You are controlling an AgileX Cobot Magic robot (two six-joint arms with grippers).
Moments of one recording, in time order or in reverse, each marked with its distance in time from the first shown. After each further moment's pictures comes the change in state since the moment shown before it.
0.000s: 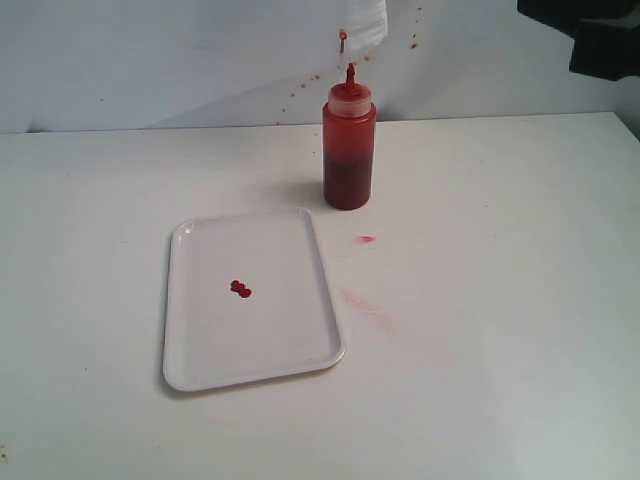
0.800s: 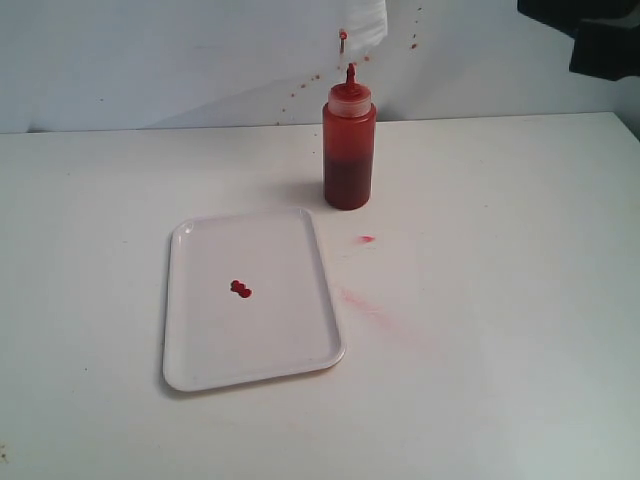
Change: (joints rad) left arm 0.000 0.000 0.102 -0.320 0.207 0.500; right arm 0.000 0.000 0.000 0.000 0.000 0.000
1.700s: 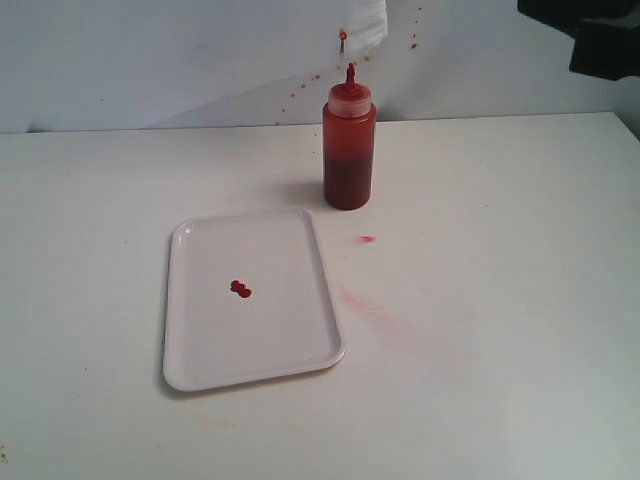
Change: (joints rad) left arm 0.442 0.000 0.000 0.031 0.066 0.002; right arm 0.000 0.000 0.000 0.000 0.000 0.000
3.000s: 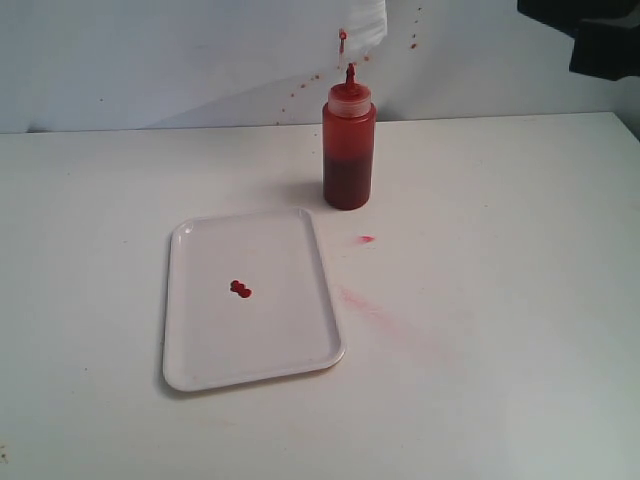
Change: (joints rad) left arm -0.086 0.000 0.000 0.001 0.008 0.000; right arm 0.000 0.000 0.000 0.002 0.000 0.000
